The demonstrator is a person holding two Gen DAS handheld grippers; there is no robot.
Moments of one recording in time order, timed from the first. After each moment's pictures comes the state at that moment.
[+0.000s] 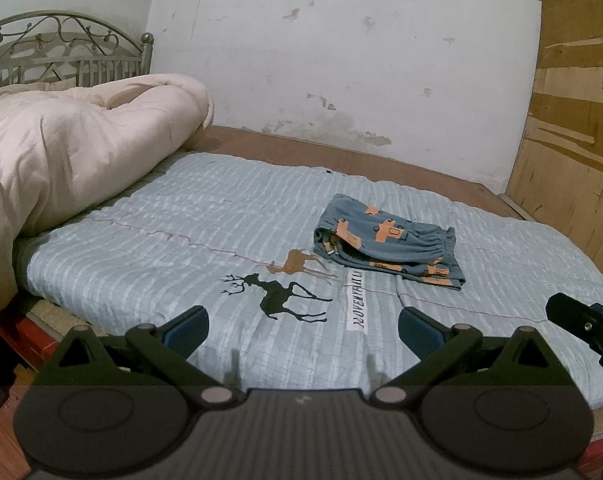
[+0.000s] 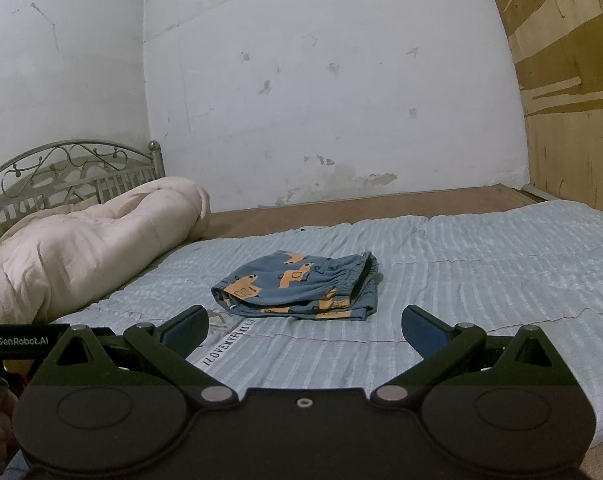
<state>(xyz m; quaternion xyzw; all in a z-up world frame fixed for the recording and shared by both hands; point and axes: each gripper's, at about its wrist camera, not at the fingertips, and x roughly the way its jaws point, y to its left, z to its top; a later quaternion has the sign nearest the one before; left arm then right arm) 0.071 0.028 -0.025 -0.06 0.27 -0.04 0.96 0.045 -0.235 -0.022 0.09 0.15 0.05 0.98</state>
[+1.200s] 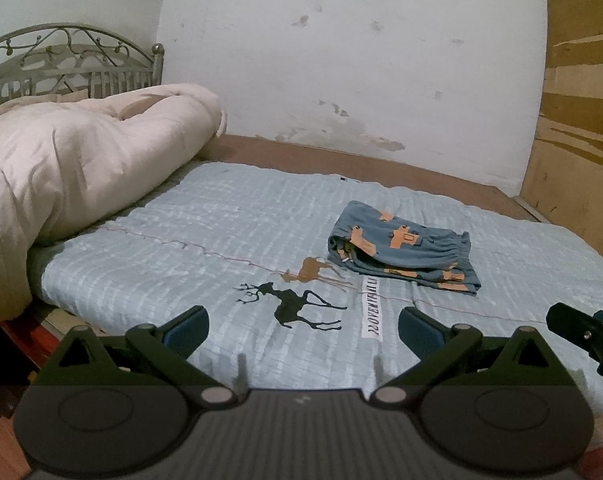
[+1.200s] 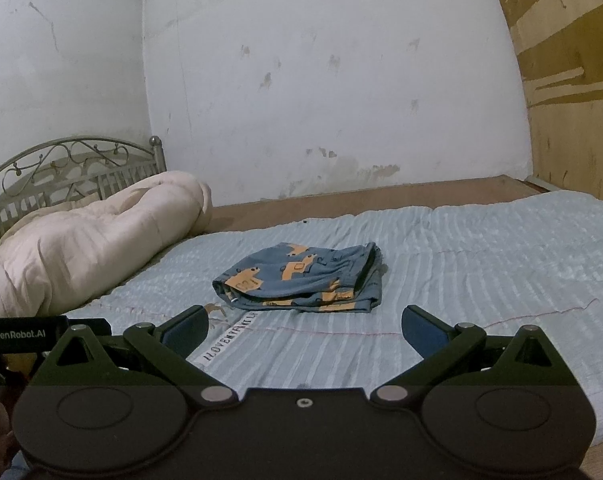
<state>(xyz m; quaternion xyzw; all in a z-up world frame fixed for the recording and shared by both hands) 0.072 0.027 -0.024 -0.05 0.26 -0.02 0.97 0.047 -0.233 -0.026 0.09 0.16 0.05 0.98</state>
